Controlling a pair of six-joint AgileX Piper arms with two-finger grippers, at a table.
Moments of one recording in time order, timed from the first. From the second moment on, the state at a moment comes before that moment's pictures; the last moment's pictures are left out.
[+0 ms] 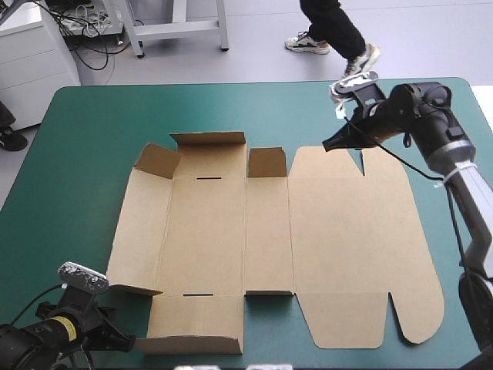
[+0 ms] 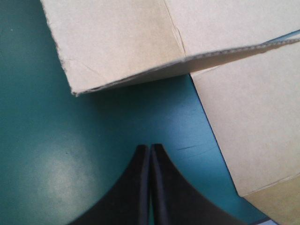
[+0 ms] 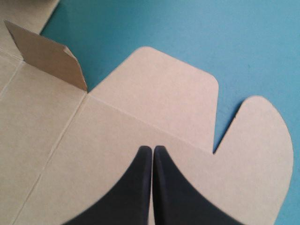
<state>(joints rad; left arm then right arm) -0.46 0.50 -0.47 0.06 1.09 -0.12 0.22 1.66 -1.67 0.13 1.05 -0.28</state>
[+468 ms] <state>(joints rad) -0.46 0.50 -0.69 0.06 1.21 -0.12 0.17 1.29 -1.15 0.13 0.91 -0.27</state>
